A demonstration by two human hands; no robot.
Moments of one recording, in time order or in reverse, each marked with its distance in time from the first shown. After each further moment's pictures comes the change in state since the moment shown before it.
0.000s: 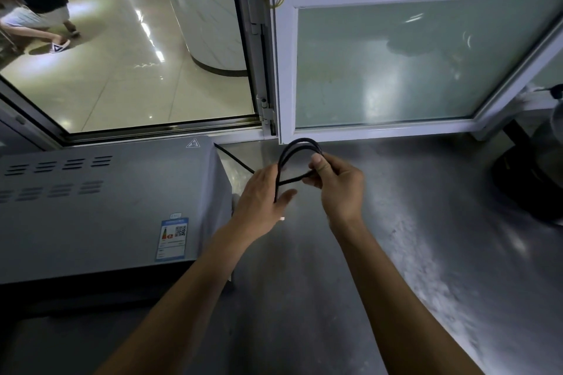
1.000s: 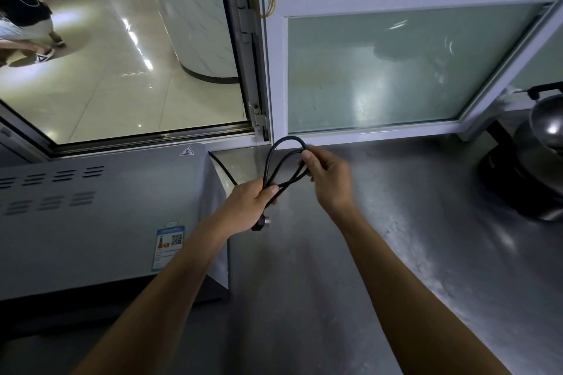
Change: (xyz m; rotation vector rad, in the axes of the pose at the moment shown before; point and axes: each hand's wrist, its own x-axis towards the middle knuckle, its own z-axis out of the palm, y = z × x) left_hand 0.011 -0.013 -0.026 -0.203 -0.274 -0.187; right_hand 0.031 0.011 -0.002 -0.219 -0.140 -0.161
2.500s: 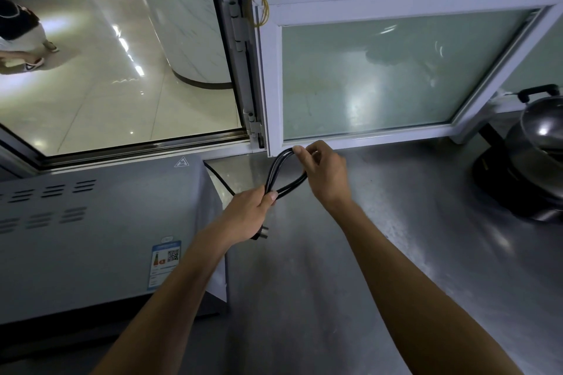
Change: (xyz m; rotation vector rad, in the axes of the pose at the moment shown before) left_hand 0.004 0.014 -0.003 0.146 -0.043 -0.057; right_hand 0.031 -0.003 0.002 -0.375 0.058 -0.040
